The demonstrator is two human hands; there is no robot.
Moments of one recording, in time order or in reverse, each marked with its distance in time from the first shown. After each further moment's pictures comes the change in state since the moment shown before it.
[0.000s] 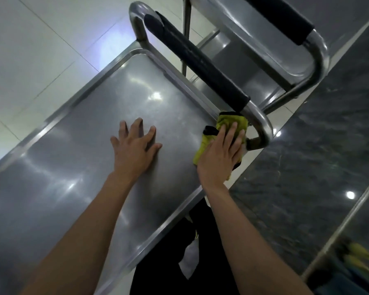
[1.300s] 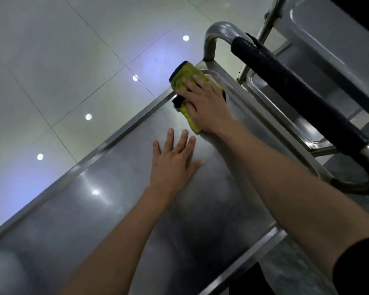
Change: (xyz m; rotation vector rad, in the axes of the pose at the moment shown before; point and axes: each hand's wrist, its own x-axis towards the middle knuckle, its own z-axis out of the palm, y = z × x) left_hand 0.044 -0.097 -0.007 0.024 -0.022 0.080; right_hand 0.123 -0.263 0.053 0.053 -0.233 -1.023
